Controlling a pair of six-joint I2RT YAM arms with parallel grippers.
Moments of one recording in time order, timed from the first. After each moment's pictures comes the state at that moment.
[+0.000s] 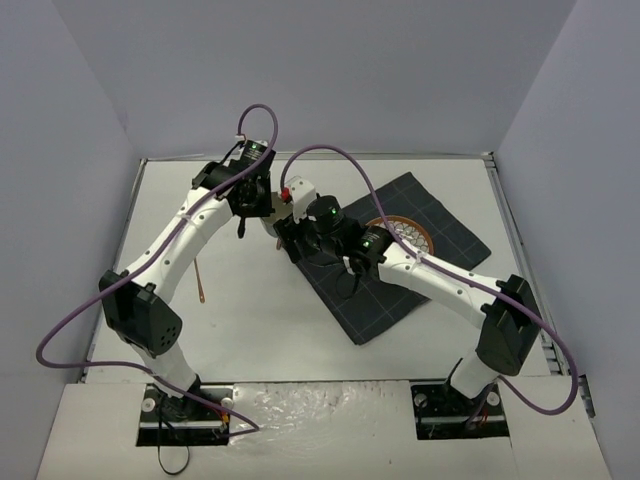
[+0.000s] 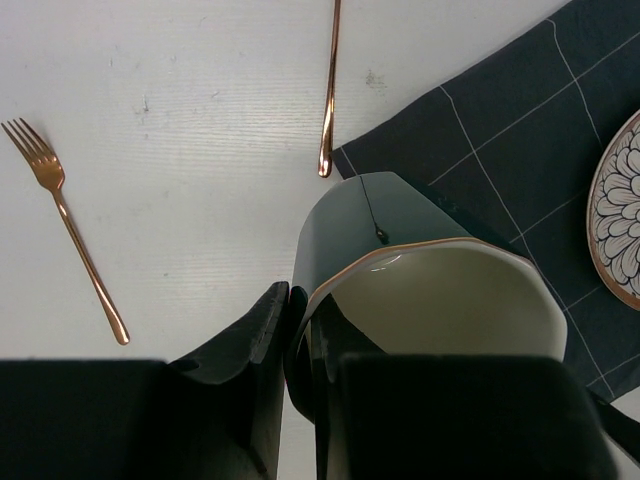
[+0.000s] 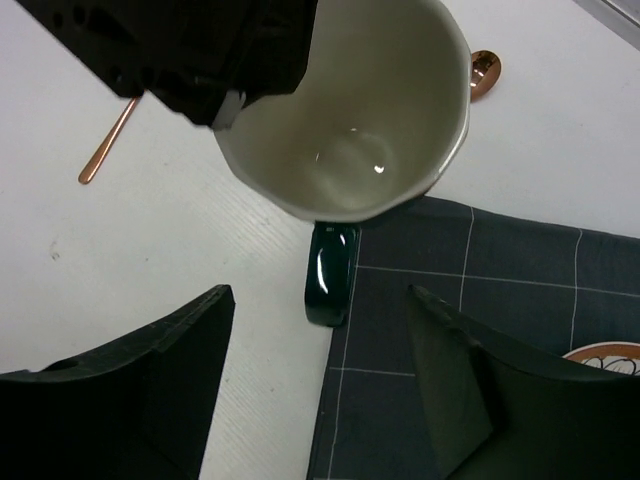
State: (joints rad) left arm -0.50 1.69 1.79 -1.04 -0.23 -0.45; right arm 0.90 1.59 1.32 -0.21 0.11 0.06
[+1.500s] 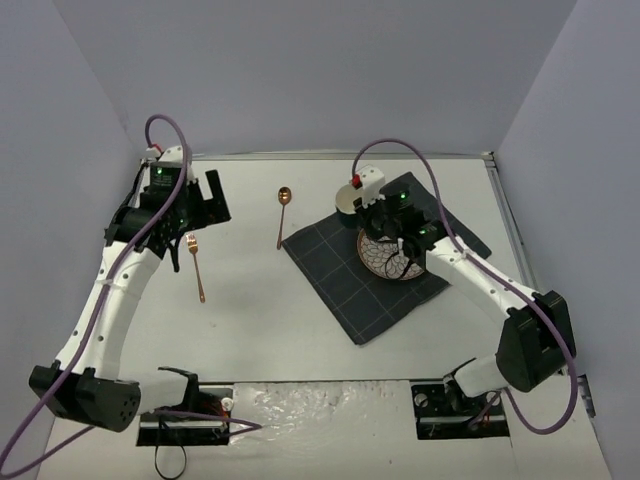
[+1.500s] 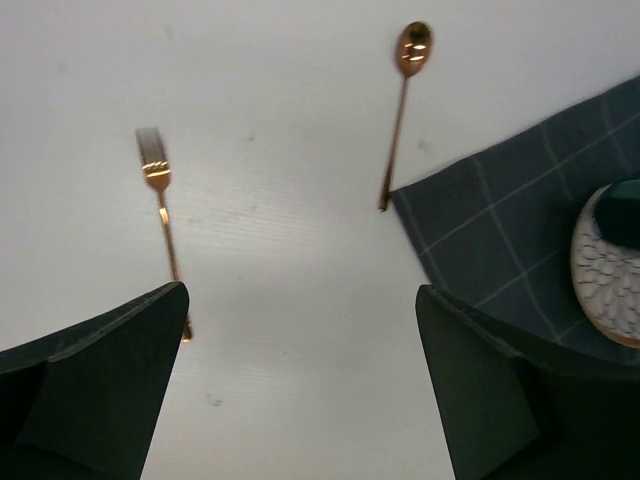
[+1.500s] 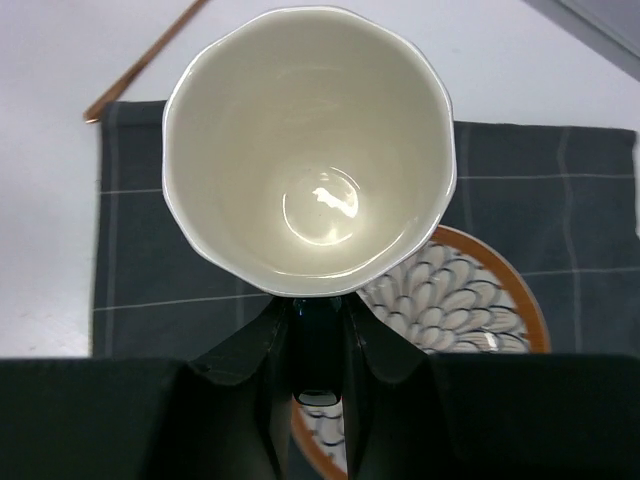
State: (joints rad) left arm -0.23 1.23 1.43 -0.87 -0.13 -0.37; right arm 0.50 1.43 1.07 -0.18 0.02 -0.14
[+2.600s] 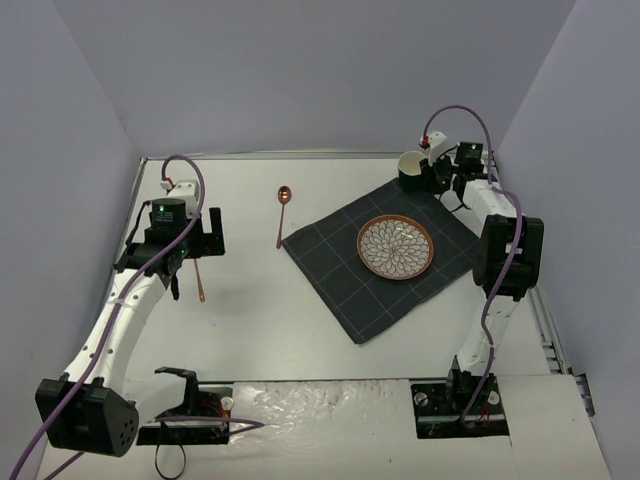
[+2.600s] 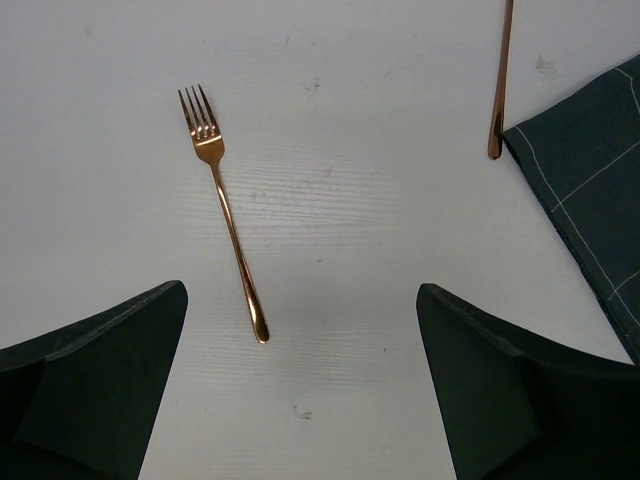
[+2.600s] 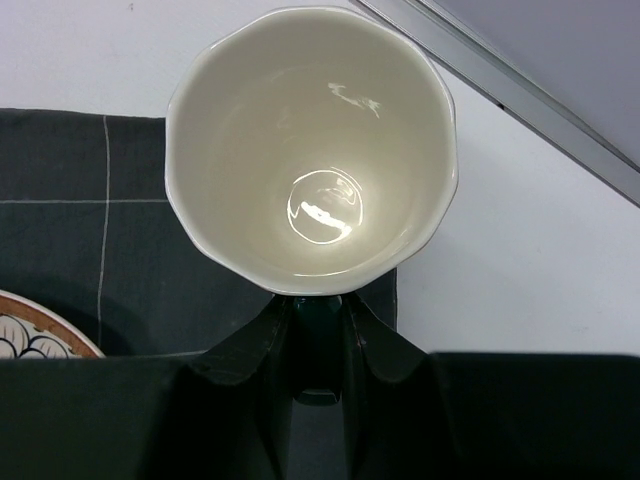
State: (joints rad) left arm -0.14 1.10 1.01 -0.61 -0.08 -0.14; right arm -0.09 2.08 1.58 -0.15 -0.48 -0.52
